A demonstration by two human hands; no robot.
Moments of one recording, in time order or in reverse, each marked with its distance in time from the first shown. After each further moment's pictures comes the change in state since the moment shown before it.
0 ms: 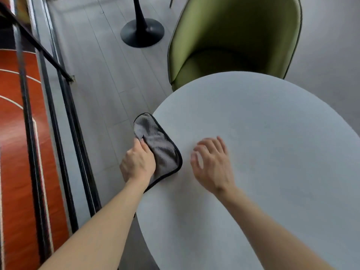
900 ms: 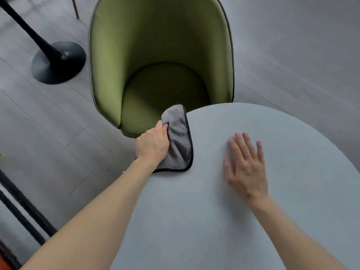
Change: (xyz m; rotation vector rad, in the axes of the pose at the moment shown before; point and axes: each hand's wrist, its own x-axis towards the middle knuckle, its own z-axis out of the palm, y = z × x) left_hand 0.173 0.278 0.090 0.199 -0.289 0.837; right_hand 0.088 0.172 -0.031 -0.266 0.048 0.527
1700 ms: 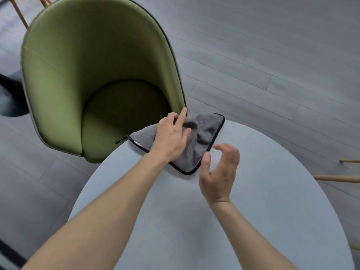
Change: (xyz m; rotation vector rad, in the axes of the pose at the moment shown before) left_hand 0.057 0.192 0.043 -0.099 -0.150 0.465; right_hand 0.035 0.031 -0.024 0.479 0.549 0.391
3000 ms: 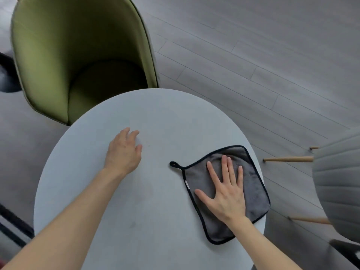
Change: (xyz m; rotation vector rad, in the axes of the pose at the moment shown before) left_hand -0.169 0.064 0.000 0.150 -0.167 -0.396; right_hand -0.081 0.132 -0.240 -0.747 -0.770 -0.159
